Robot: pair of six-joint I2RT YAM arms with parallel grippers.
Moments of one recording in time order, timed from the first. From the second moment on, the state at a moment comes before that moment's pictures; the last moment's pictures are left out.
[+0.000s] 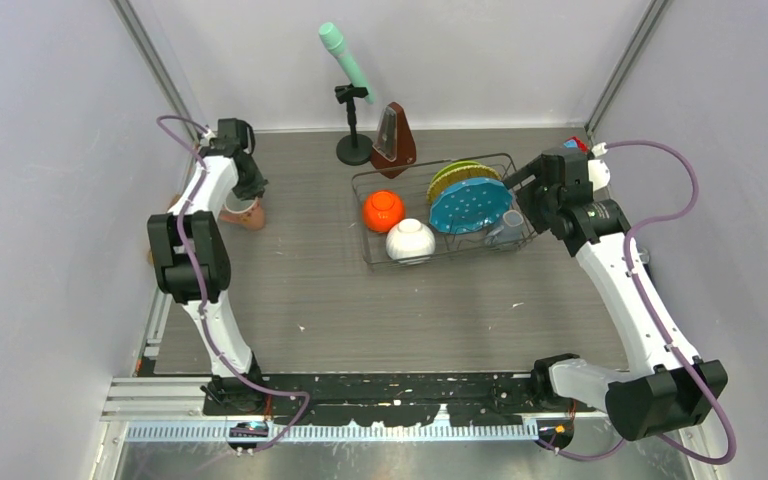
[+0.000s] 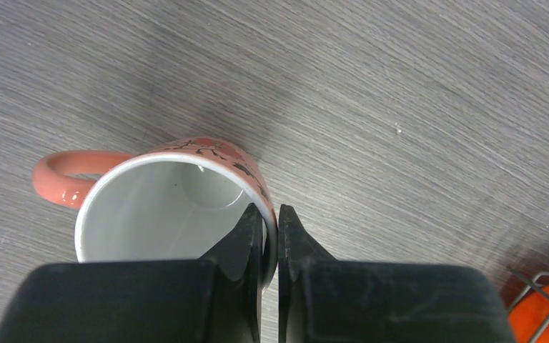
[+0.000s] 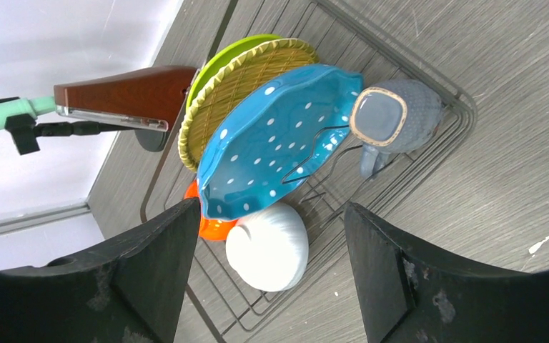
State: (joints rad) left arm 0.04 1.95 1.62 -0.68 -0.13 -0.43; right arm 0.20 1.16 1.21 -0.72 0.25 1.06
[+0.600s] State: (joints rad) left arm 0.05 1.65 1.52 -0.54 0.40 -0.69; right arm 0.19 1.21 1.17 -0.47 -0.14 1.00
